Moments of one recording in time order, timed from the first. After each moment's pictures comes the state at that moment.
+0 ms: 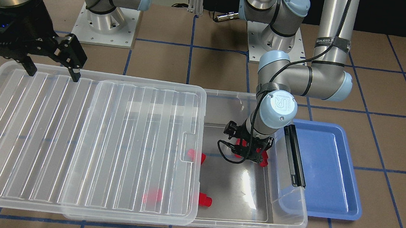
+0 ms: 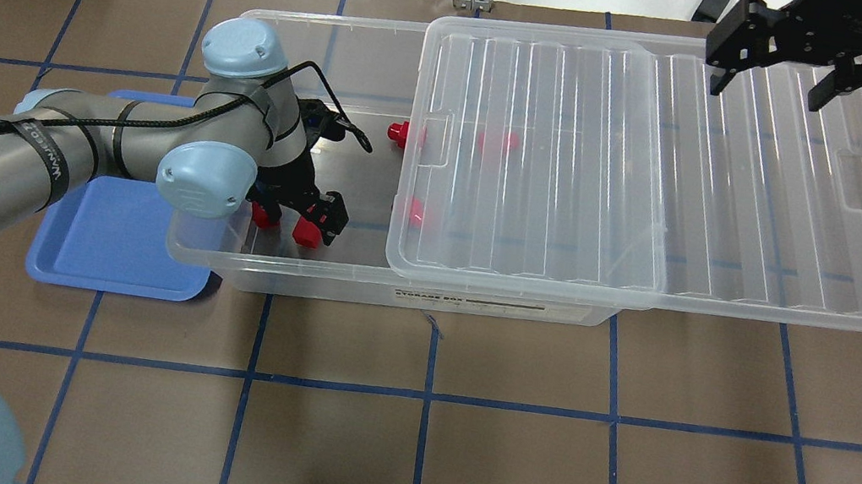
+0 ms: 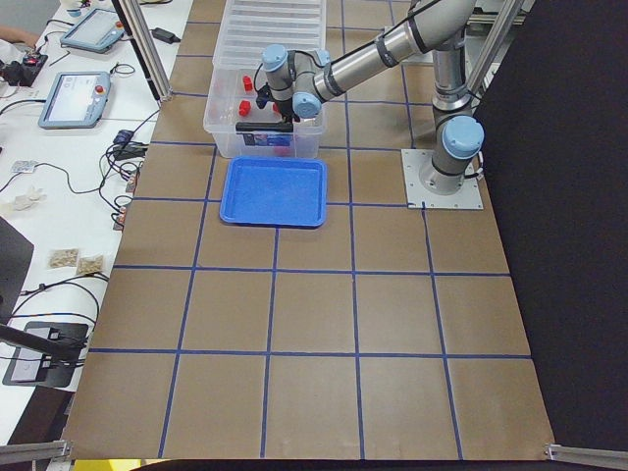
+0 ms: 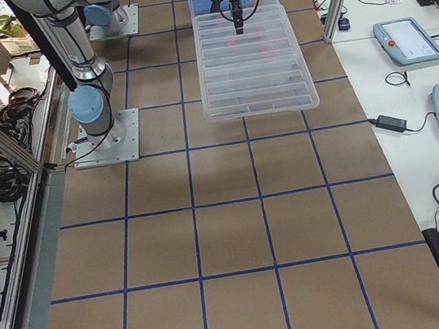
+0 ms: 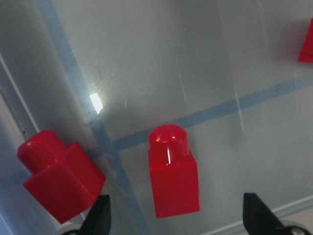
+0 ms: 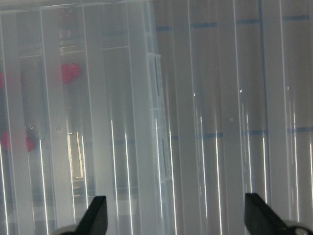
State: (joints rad) left arm -1.63 -1.96 -1.87 -1.04 1.53 0.25; right arm 1.53 -1.52 1.47 -1.64 -1.54 0.03
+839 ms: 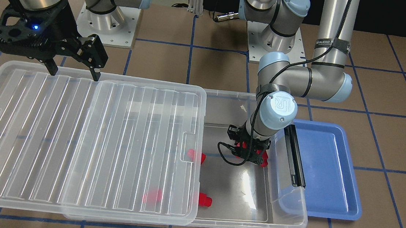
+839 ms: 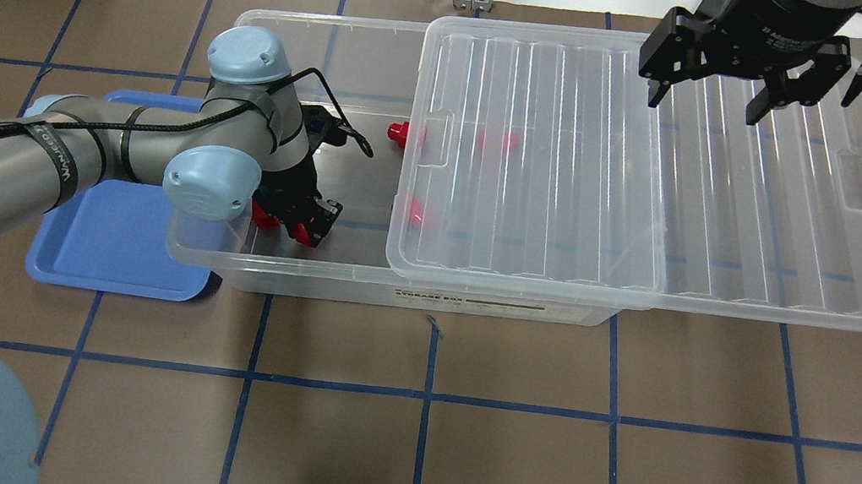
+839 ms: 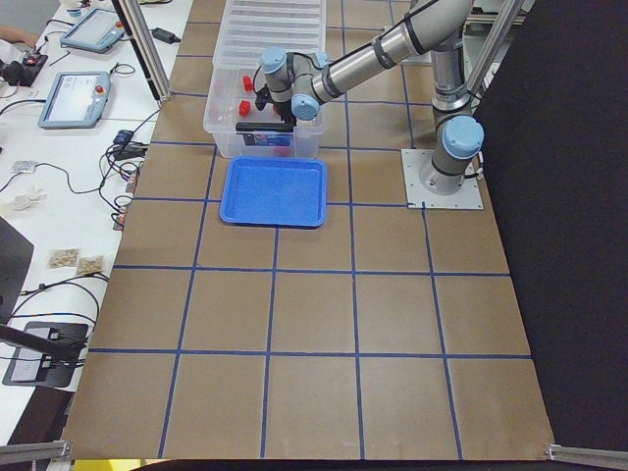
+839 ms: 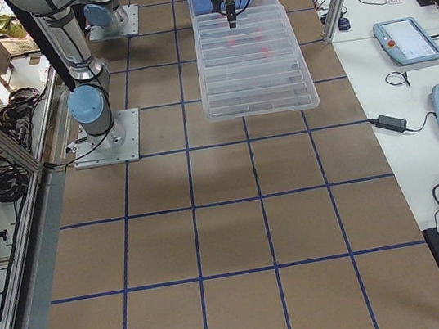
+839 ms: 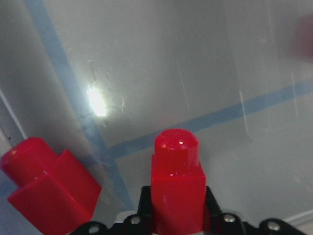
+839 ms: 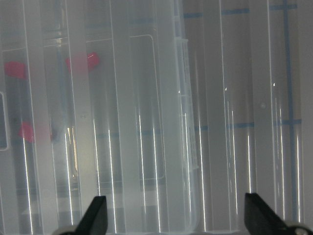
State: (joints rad) left arm -1.63 -1.96 -1.85 -1.04 1.53 0.24; right arm 1.58 -1.52 1.48 -1.64 -1.54 0.08
